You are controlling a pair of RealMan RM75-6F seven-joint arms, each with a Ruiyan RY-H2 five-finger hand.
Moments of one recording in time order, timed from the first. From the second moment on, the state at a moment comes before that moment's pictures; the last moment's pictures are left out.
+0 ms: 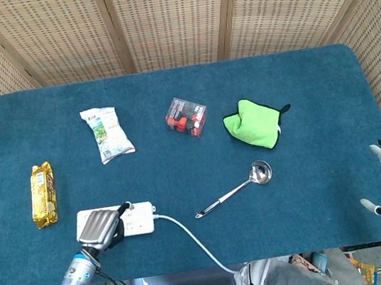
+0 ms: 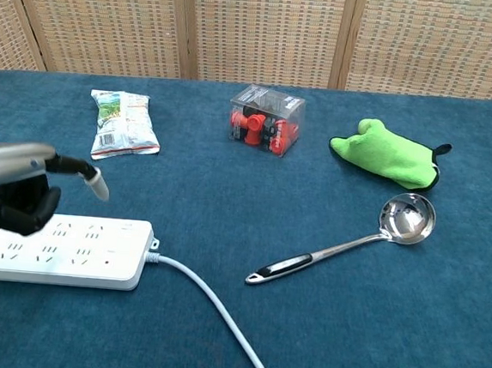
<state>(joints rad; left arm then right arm) -0.50 -1.38 -0.02 -1.95 1.05 1.16 0.52 0.05 -1.05 0.08 -1.67 -1.51 1.52 0.05</state>
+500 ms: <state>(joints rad) -0.28 -1.13 0.02 -1.91 1.32 1.47 0.37 0.05 -1.06 0.08 -1.68 -1.52 1.53 0.03</state>
